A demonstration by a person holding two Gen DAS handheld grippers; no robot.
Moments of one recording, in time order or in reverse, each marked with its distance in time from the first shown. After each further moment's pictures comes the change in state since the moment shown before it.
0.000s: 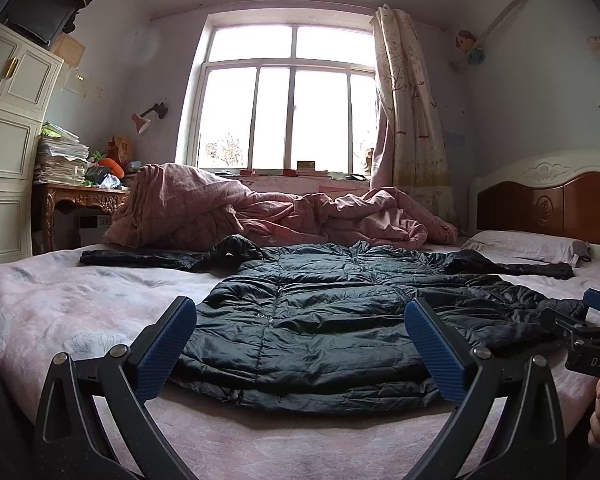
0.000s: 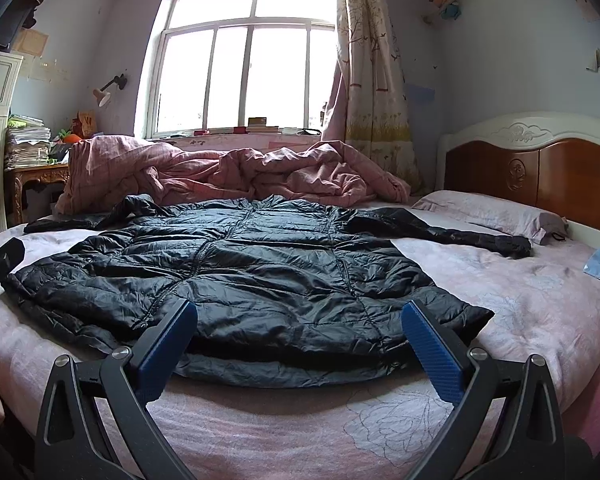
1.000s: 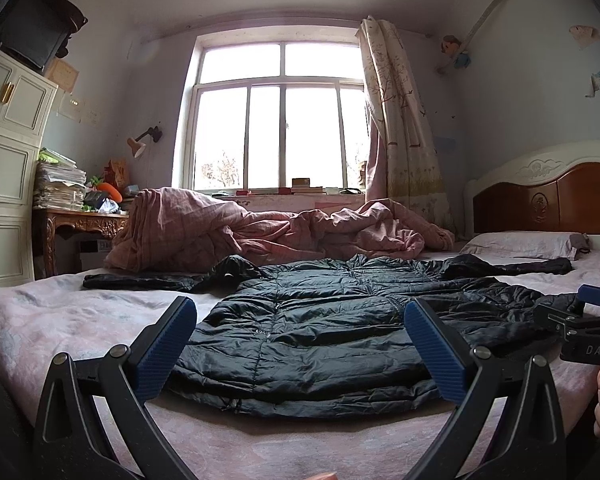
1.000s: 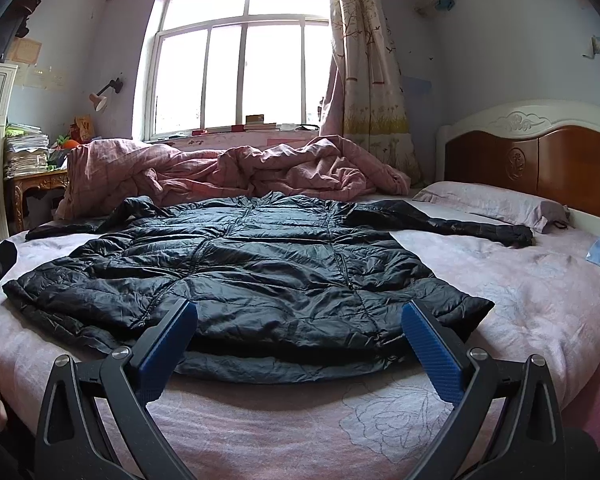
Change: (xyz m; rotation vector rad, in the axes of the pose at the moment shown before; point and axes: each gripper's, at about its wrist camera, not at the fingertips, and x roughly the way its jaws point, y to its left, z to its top) left arm -0.013 -0.012 0.000 0.055 -0.071 0.006; right arm 0.001 -0.005 -0.002 0.034 0.013 0.010
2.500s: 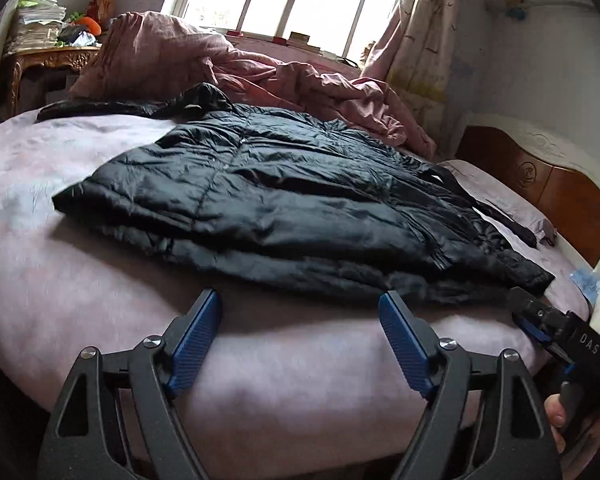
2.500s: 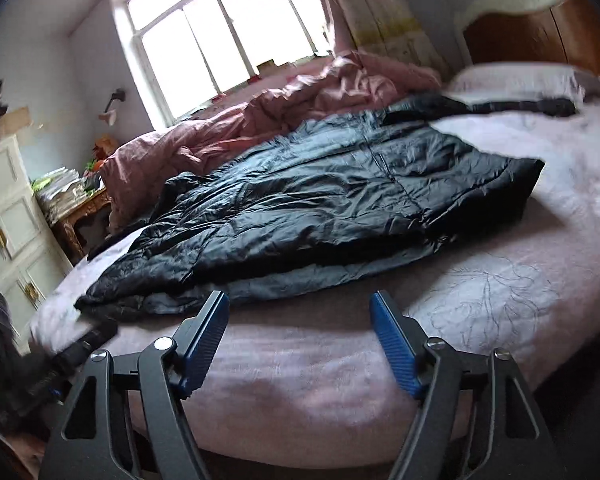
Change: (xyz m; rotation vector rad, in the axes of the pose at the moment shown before) left arm 0.044 0.003 -0.033 -0.264 0.564 -0.145; right arm 0.024 -0.028 -0.025 0.332 0.311 0.255
